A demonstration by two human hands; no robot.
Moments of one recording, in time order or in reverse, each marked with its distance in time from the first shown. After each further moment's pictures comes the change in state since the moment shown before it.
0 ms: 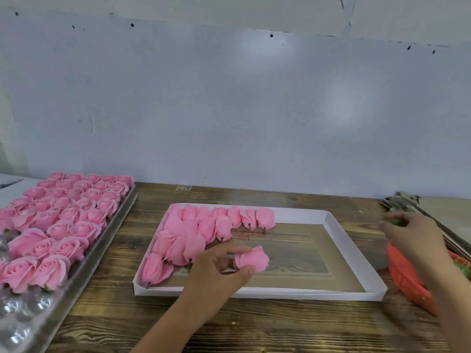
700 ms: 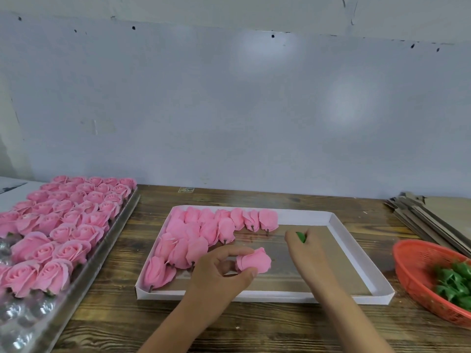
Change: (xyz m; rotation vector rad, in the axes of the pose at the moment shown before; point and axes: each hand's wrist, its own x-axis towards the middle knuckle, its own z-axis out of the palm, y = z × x) left_hand 0.003 -0.007 0.000 -0.032 0.023 -0.009; right_hand -0.097 -0.072 0.116 0.361 -0.358 0.015
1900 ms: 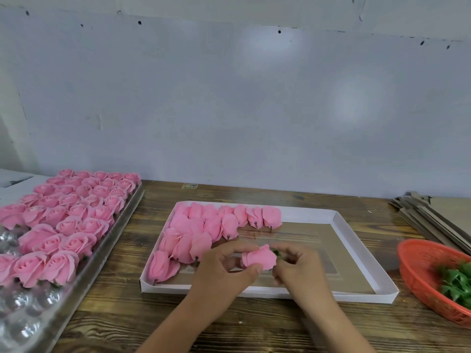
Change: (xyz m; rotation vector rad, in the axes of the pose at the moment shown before) left_hand -0.004 0.005 0.002 -0.007 -0.012 0.036; right_hand -0.034 0.009 0.018 0.158 -0.165 -0.089
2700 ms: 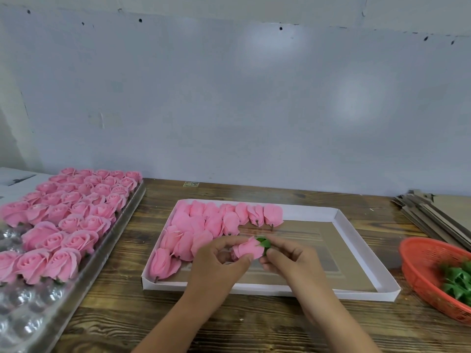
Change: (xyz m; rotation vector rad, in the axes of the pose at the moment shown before) left_hand 0.003 -0.006 -0.005 0.002 0.106 -0.057; right_hand -0.004 -0.008 0.002 0.287 -0.091 0.083
